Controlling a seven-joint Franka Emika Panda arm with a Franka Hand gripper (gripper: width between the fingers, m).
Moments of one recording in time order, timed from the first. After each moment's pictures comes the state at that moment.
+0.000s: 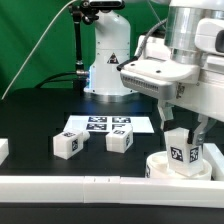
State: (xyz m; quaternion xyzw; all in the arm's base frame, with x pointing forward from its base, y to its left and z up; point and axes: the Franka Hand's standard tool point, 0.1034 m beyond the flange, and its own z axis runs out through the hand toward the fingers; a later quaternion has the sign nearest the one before) arm 0.649 0.050 0.087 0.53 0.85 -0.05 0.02
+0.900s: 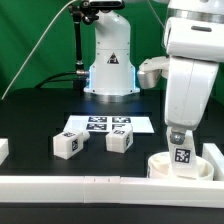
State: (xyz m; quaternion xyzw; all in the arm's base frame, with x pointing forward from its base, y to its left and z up) arm 0.642 0.055 0.086 0.81 0.58 -0.05 0.02
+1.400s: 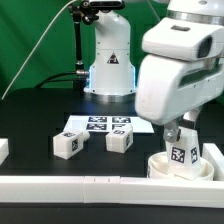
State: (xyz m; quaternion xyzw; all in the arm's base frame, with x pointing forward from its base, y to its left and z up) arm 0.637 0.059 0.084 0.93 0.37 -0.05 0.01
